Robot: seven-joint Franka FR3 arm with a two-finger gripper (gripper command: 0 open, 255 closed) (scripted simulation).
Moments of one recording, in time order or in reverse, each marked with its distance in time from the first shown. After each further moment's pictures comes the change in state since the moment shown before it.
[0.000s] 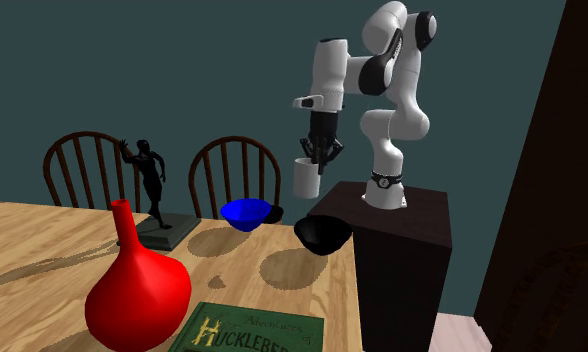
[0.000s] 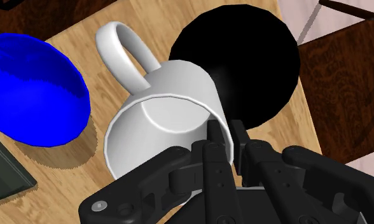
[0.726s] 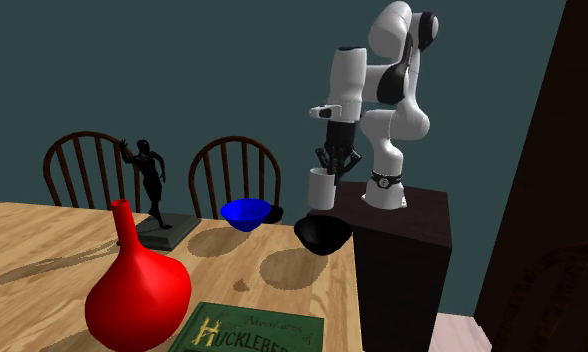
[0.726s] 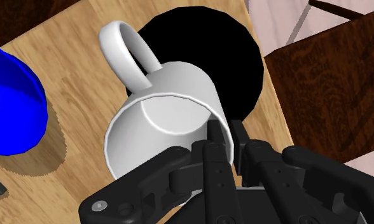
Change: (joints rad) arm 0.042 0.016 0.076 -0.053 0.018 0.062 0.109
